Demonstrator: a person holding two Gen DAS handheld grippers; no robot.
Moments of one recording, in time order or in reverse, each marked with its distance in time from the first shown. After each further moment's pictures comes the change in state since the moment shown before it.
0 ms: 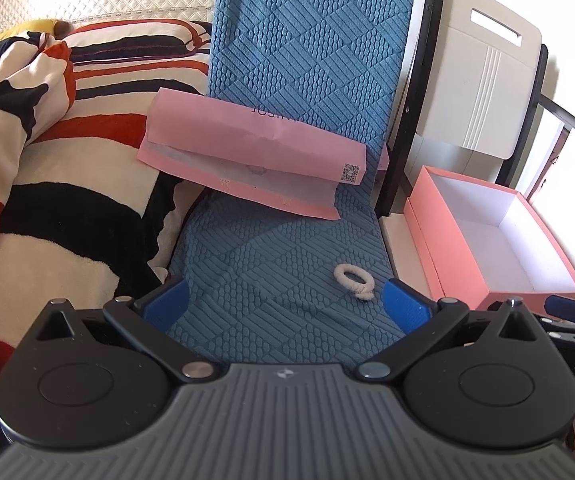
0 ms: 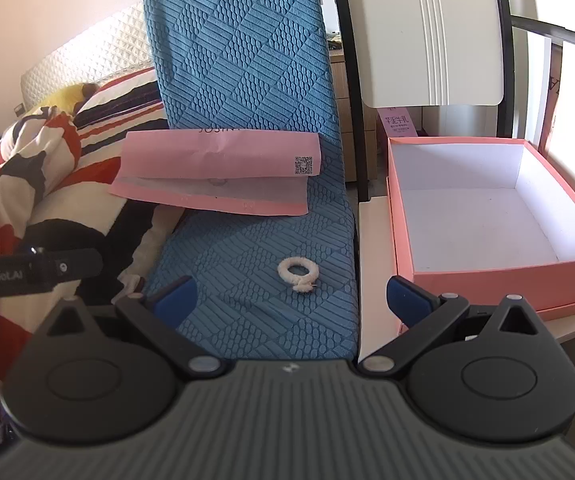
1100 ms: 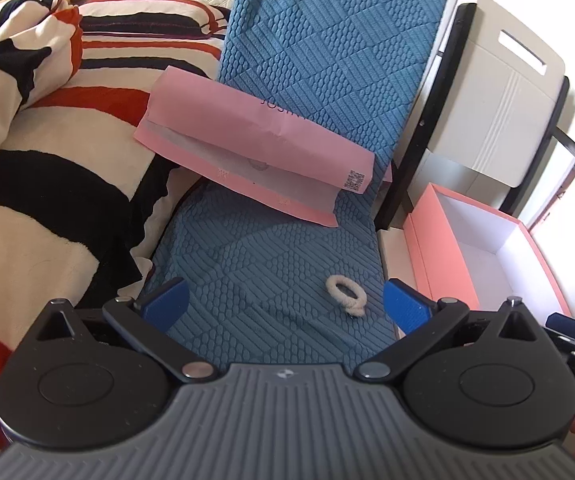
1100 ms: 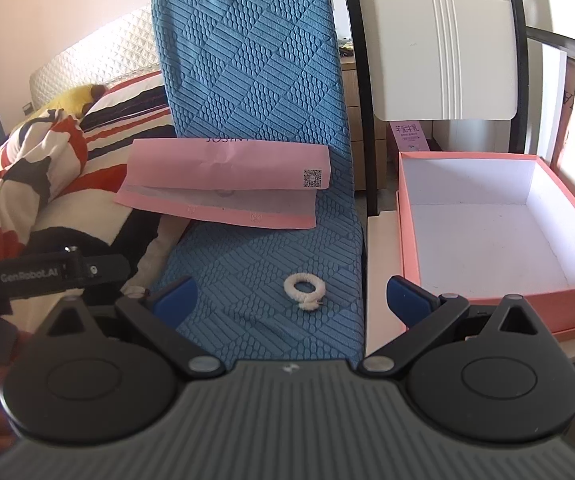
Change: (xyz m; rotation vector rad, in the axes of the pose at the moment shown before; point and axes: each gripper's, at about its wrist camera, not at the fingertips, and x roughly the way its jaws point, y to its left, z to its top) left arm 0.036 0.008 0.009 -0.138 0.011 -0.026; right arm 0.017 -0.001 0.016 -0.021 -0.012 0.030
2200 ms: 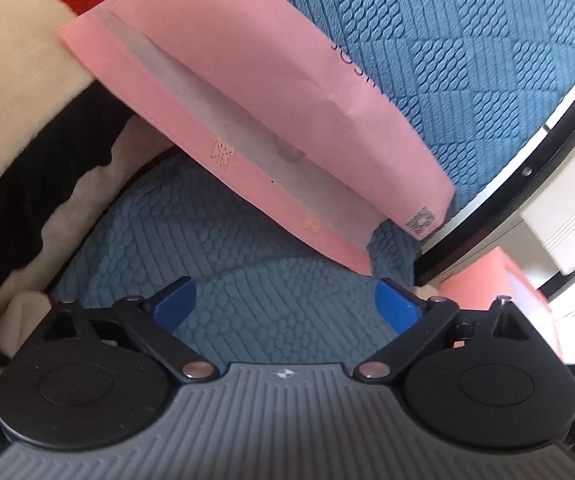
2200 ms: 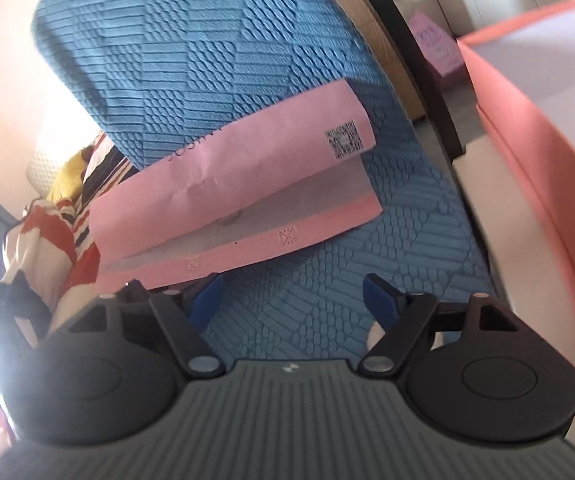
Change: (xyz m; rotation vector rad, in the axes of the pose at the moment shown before) left arm 0.229 0.063 0.057 -0.267 0.106 -0.080; right arm 0.216 -0.027 0.026 0.438 0.119 0.200
